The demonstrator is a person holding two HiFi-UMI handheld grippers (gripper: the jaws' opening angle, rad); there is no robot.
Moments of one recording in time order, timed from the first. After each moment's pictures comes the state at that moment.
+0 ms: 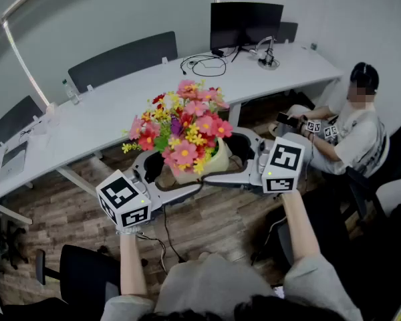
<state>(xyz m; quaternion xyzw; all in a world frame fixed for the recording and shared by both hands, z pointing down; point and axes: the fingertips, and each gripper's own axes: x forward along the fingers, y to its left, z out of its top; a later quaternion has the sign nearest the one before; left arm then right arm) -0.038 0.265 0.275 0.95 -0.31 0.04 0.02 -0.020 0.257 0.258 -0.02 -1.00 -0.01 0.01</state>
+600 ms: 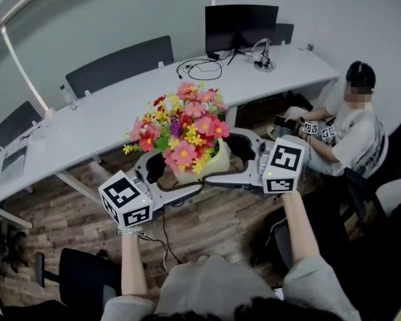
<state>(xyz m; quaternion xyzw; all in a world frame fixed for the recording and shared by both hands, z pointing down) -0.012 0.253 0.274 0.95 -0.30 0.04 0.01 0.006 0.246 0.256 -0.01 -1.00 -0.01 0.01</state>
